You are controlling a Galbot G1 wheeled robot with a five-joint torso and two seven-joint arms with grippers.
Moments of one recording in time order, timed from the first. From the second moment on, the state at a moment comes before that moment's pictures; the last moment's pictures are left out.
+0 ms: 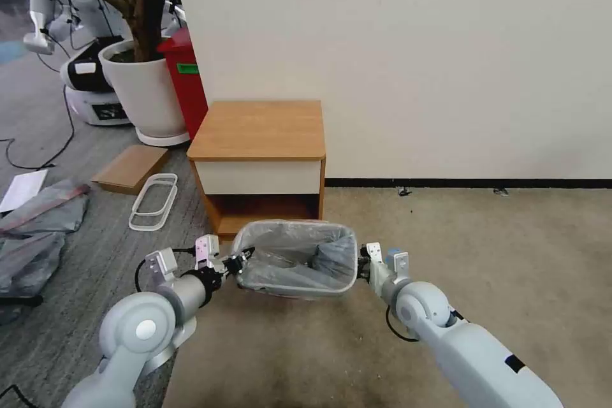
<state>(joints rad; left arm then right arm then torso) 1.37 -1.13 -0.52 -2.14 -1.24 0.70 -0.38 -1.00 1.07 -0.02 1.59 0.75 -0.39 0.11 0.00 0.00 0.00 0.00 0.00</state>
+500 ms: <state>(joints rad) 1.36 -1.11 -0.55 -2.09 -1.18 0.68 -0.36 -1.00 1.03 -0.01 1.63 0.72 -0.34 0.14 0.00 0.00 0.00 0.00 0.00</state>
